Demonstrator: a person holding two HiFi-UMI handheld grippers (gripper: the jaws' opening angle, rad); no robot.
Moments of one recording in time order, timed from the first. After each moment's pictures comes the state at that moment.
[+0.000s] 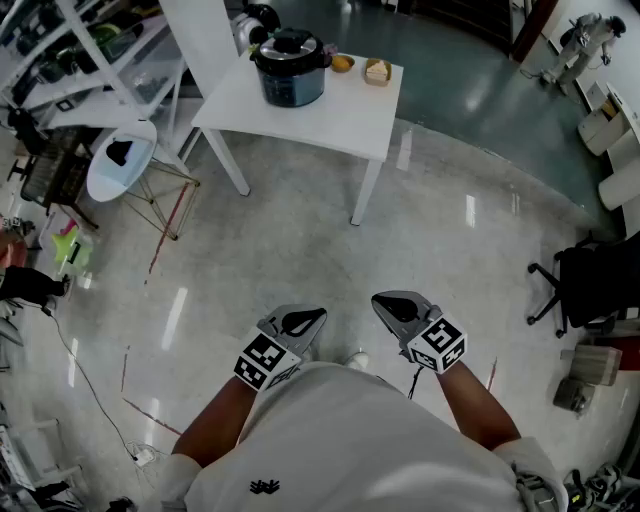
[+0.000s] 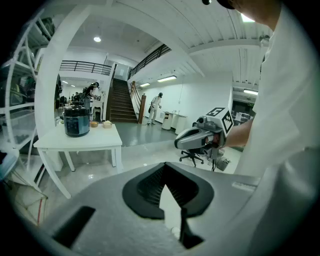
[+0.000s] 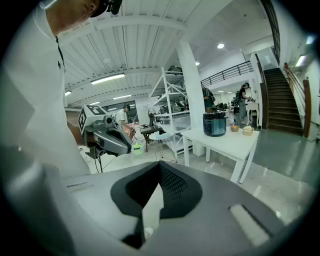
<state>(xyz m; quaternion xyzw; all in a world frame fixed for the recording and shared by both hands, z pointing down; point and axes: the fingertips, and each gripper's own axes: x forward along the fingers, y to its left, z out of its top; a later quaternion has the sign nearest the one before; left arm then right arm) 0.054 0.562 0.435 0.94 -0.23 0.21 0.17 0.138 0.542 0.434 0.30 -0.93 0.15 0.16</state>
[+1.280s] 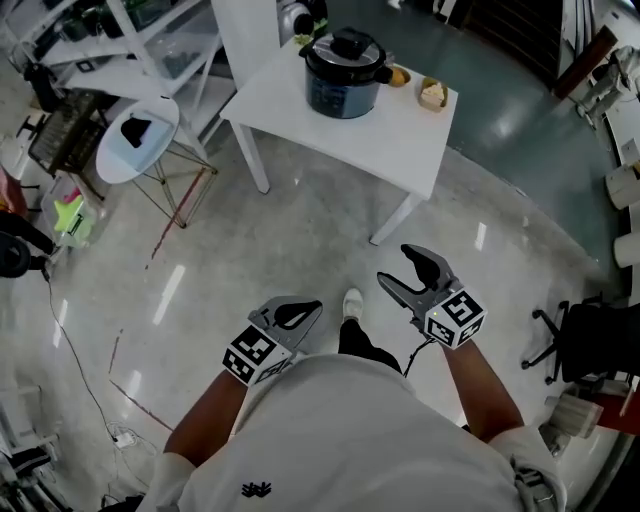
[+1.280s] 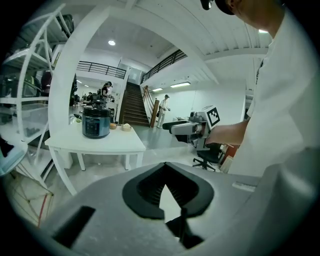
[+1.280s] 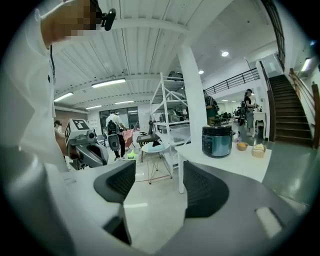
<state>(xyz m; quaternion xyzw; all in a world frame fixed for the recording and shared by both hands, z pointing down) -0.034 0.411 0.443 0.92 -0.28 0.17 0.19 0.075 0.320 0.413 0.29 -0.94 0.11 0.12</state>
